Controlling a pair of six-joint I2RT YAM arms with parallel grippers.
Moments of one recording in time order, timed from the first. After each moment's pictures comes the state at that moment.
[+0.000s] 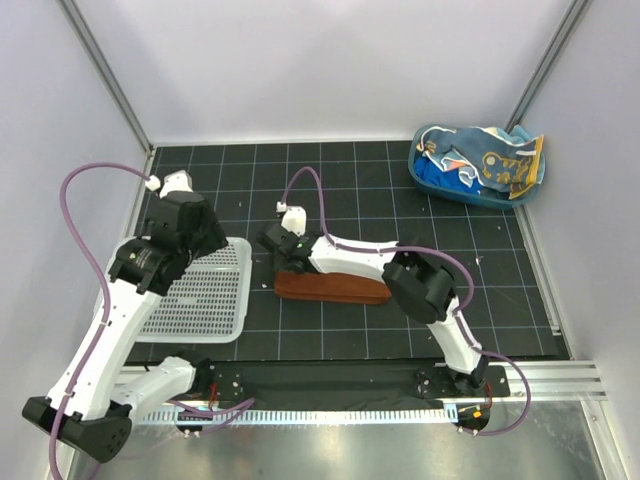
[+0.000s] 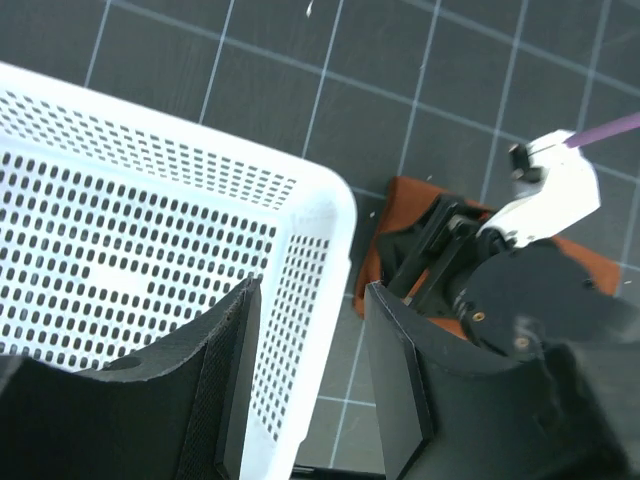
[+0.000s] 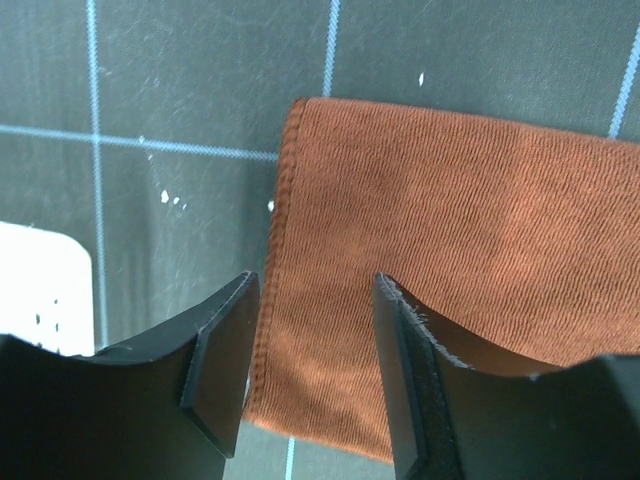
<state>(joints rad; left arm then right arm) -0.40 0.97 1.22 -0.94 -0.35 -0.58 1.02 2.13 1.59 -0.44 0.41 0.87</state>
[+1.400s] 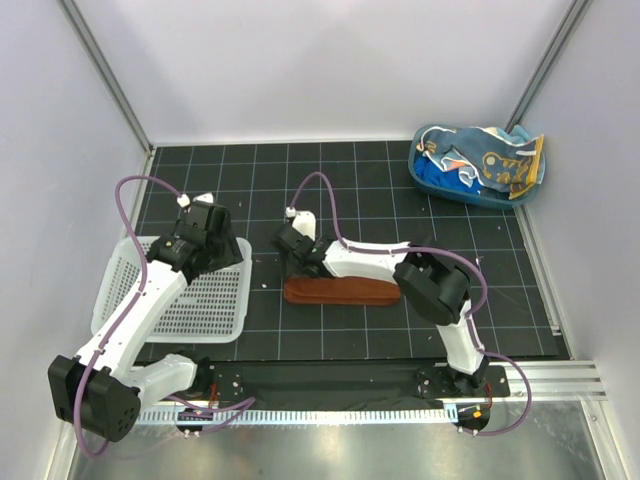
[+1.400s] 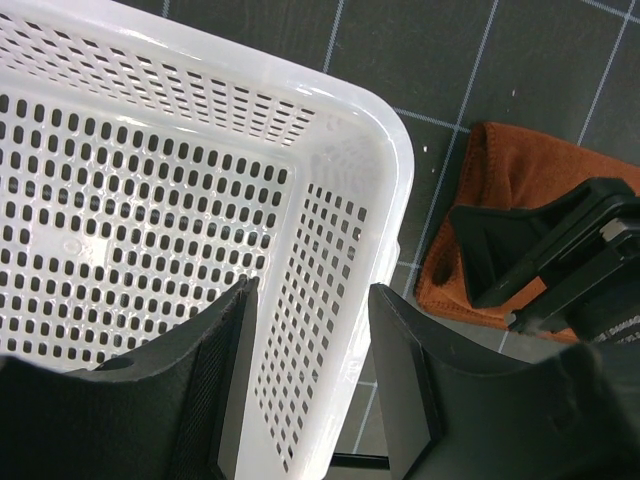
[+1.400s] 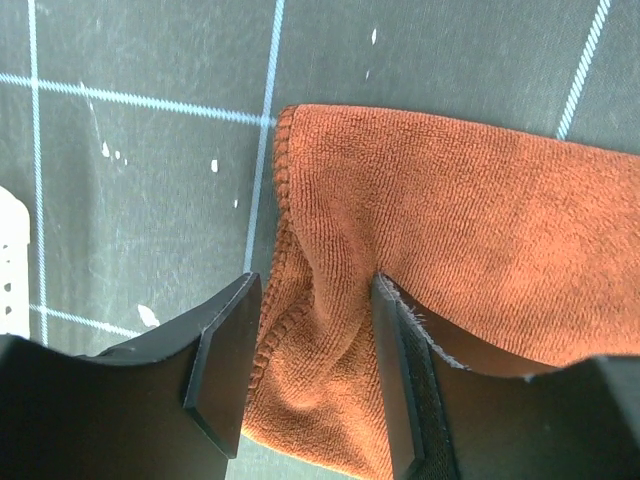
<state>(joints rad) -0.34 1.09 0.97 -0.82 -0.22 -0.58 0.99 2.05 1.42 -0.33 0.35 0.79</state>
